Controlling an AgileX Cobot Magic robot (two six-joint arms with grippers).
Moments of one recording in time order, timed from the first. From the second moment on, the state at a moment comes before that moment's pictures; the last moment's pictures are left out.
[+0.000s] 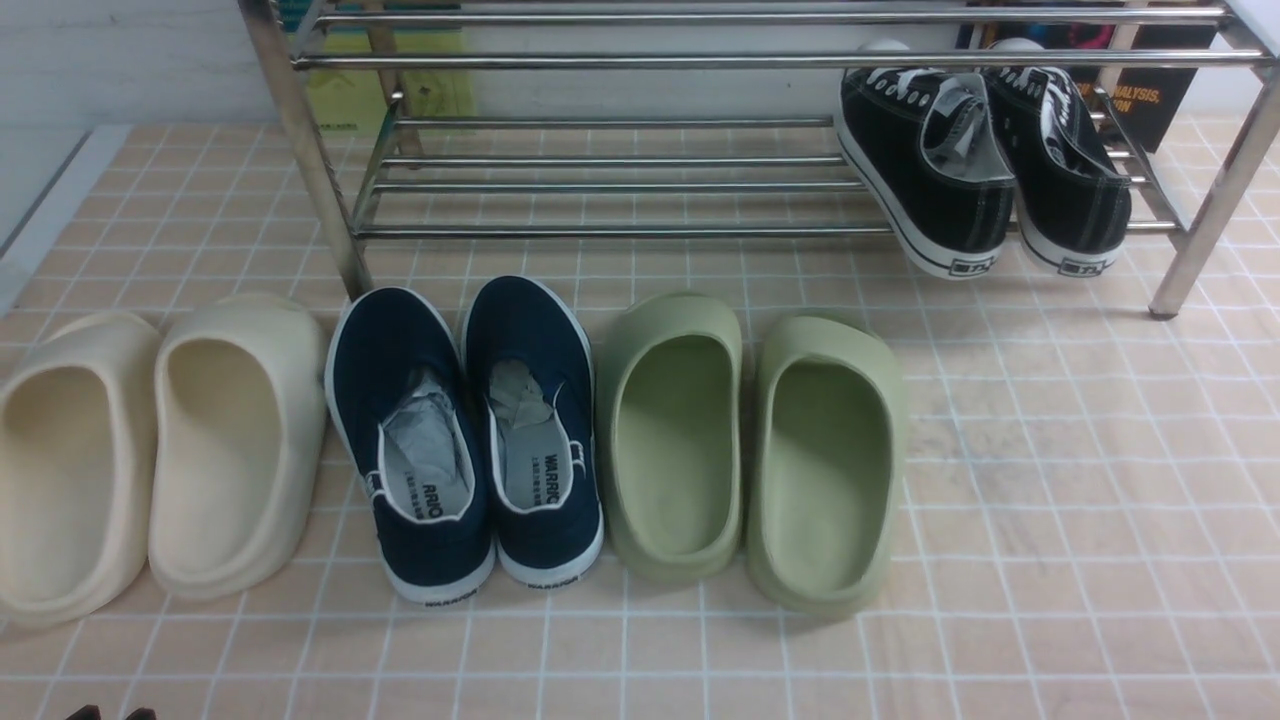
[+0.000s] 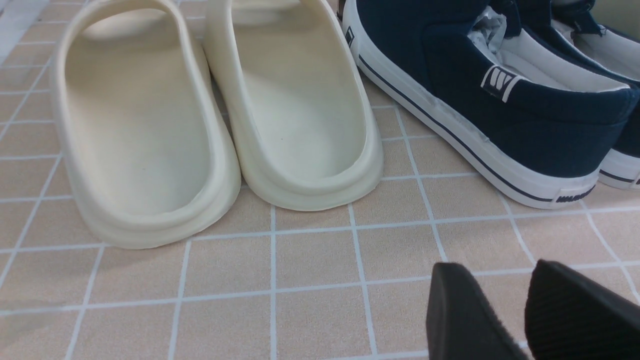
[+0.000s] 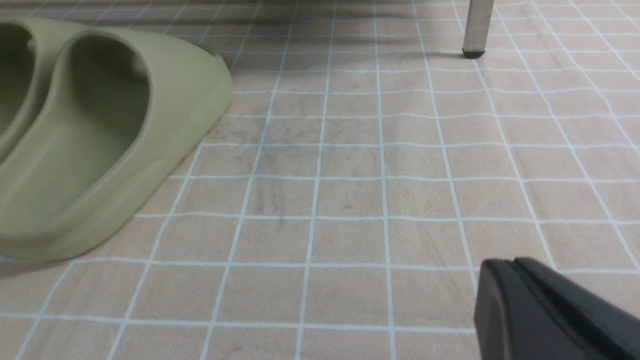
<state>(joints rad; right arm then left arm) 0.02 -0.01 0.02 0.07 0.36 0.02 -0.13 -0.01 0.02 0.02 0.39 -0.01</state>
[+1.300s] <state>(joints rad) 0.02 -0.01 0.02 0.07 0.36 0.02 -0.13 -0.01 0.02 0.02 0.39 -0.01</state>
